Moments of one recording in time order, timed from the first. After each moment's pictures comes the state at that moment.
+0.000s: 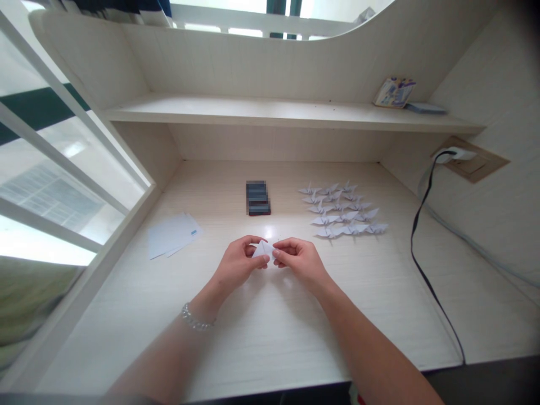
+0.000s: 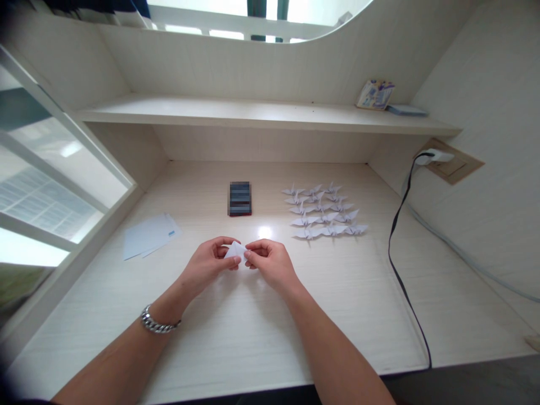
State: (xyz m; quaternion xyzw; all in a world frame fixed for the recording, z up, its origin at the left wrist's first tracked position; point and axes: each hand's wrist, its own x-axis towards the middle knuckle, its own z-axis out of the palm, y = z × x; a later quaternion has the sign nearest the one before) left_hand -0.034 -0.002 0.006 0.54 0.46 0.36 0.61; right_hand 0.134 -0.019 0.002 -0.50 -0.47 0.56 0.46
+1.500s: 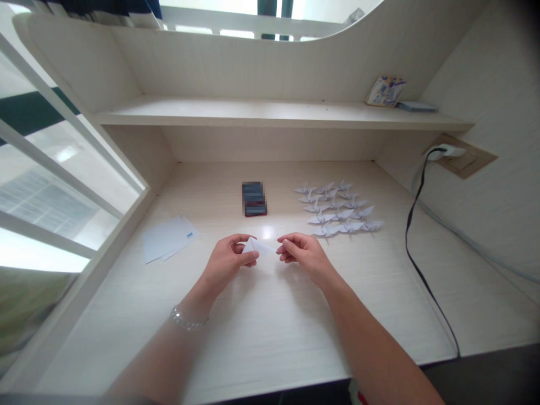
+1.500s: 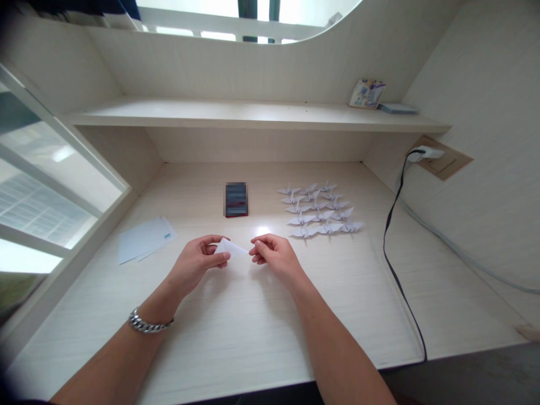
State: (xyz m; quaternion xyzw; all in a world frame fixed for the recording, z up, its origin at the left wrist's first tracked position) left_hand -0.044 0.002 0.021 0.50 0.48 0.38 0.62; right_hand 0.155 -0.014 0.006 -0.51 -0.47 0.57 0.45
